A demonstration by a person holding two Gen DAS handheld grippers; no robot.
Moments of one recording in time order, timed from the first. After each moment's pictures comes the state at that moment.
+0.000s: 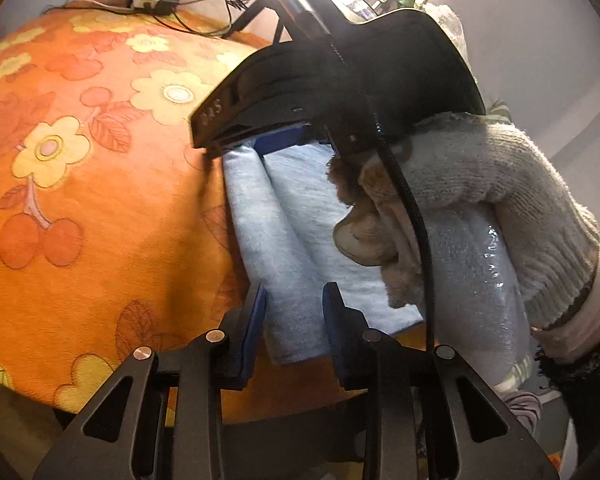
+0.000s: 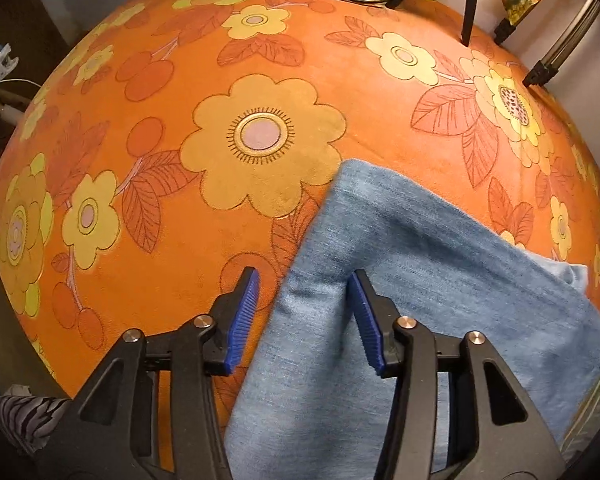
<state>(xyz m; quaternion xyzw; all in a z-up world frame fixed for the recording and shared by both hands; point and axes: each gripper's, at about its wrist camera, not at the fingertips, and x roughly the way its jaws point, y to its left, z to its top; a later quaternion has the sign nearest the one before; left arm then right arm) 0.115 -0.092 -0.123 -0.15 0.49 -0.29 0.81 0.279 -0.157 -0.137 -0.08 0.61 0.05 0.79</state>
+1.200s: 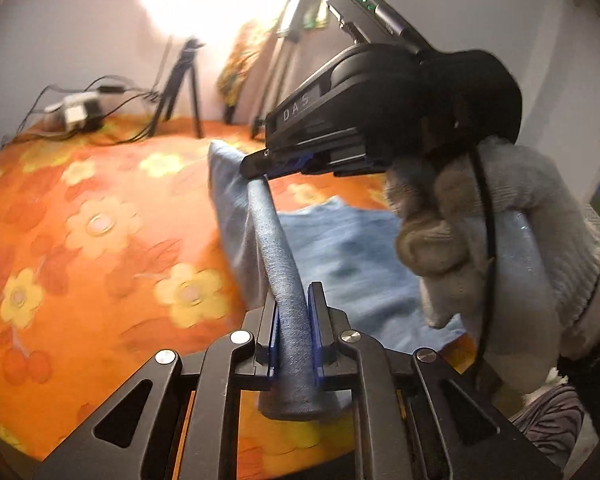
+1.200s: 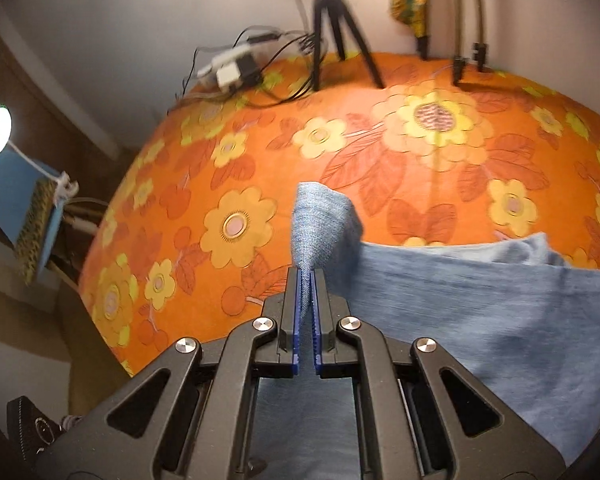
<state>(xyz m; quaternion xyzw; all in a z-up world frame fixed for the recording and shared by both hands) 0.107 -0.183 -0.063 -0.05 0.37 -0.32 0.87 0.236 -0.294 -0.046 0.12 0.50 0.10 0.85</state>
